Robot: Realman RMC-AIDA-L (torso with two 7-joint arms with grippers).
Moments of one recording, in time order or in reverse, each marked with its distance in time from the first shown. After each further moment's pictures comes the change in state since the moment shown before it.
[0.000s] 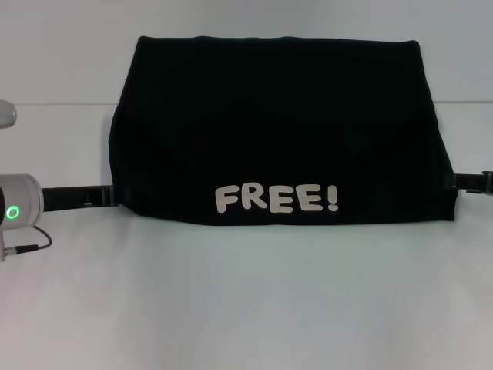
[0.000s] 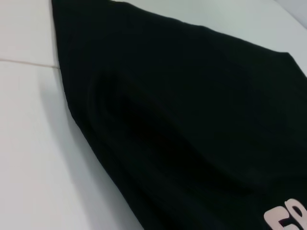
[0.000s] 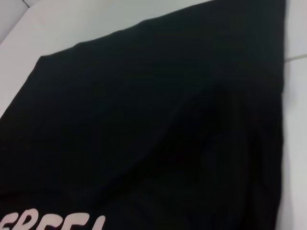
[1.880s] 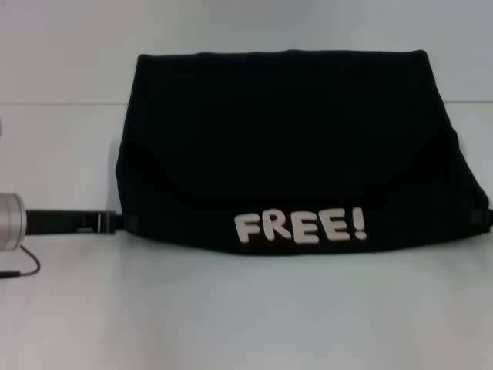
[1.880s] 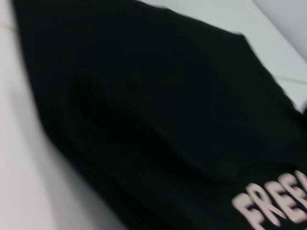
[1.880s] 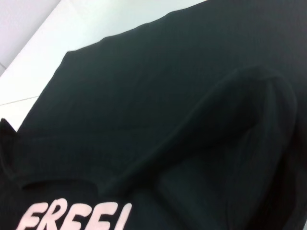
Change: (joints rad) left arm 0.052 0.001 -0.022 0.114 0.017 0.288 -0.014; right arm -0.110 -0.013 -0.003 -0.018 0.080 -0.154 -0.139
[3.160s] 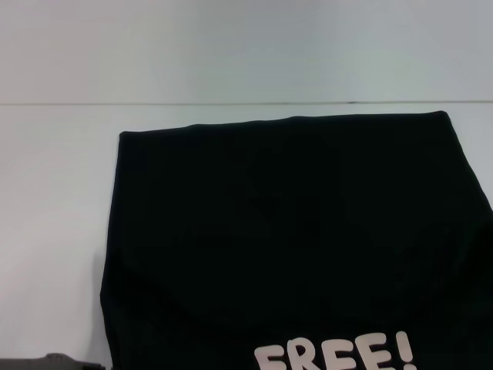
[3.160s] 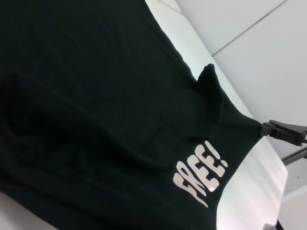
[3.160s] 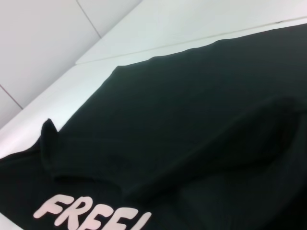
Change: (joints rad) left arm 0.227 -0.031 -0.159 0.050 0.072 0.574 0.284; right arm -0.333 -0.005 0.182 -0.096 -0.004 -0.480 -0.469
